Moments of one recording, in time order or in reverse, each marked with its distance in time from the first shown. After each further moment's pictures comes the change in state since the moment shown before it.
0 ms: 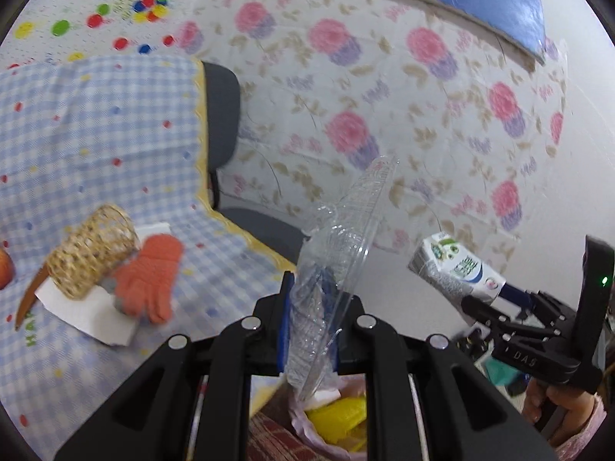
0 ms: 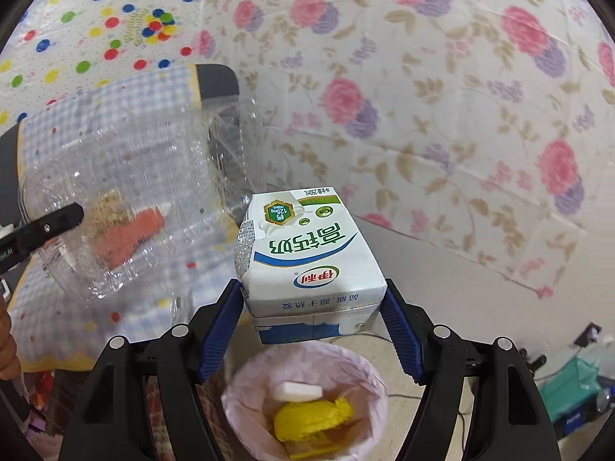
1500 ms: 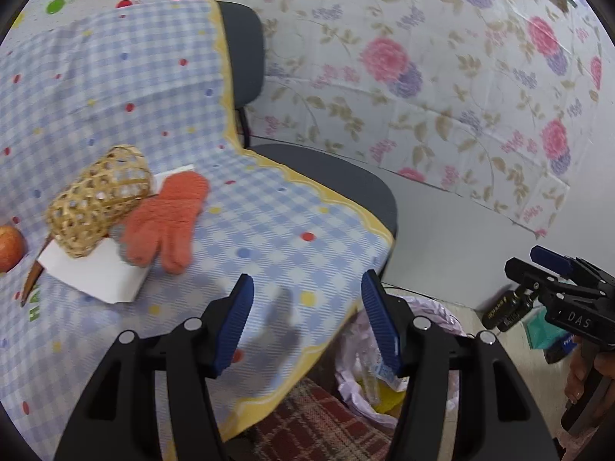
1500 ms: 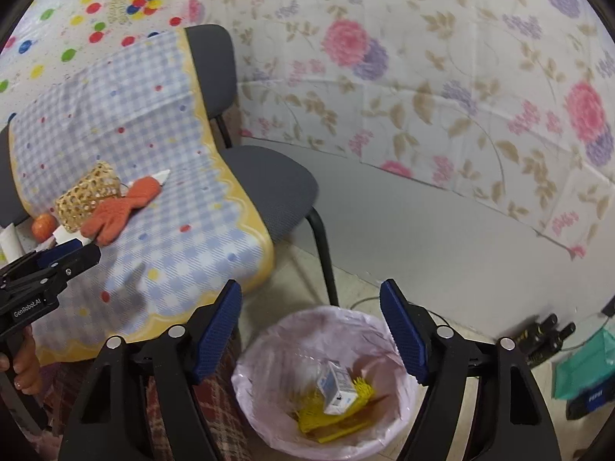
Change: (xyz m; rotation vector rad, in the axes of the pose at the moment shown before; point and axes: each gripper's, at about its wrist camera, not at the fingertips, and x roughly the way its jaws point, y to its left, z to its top) left arm 0.048 0.032 -0.029 0.027 0.164 0.178; right arm 0.061 0.003 -0.018 0.051 0.130 0.094
